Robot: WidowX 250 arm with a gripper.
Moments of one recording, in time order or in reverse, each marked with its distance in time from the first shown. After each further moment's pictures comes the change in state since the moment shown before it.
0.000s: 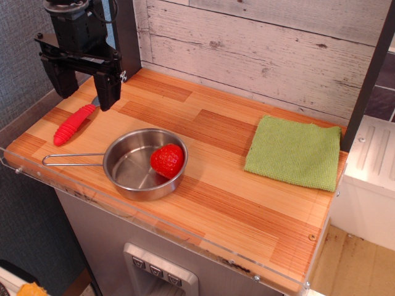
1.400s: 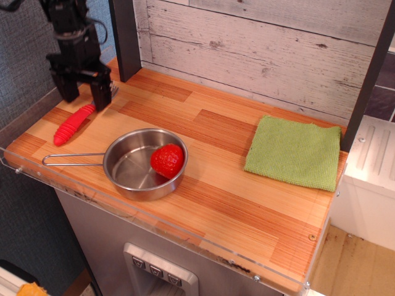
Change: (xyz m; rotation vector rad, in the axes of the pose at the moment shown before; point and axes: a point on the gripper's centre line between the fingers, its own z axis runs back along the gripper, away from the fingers) arm 0.058 0.079 -0.089 -0.018 0.020 0.012
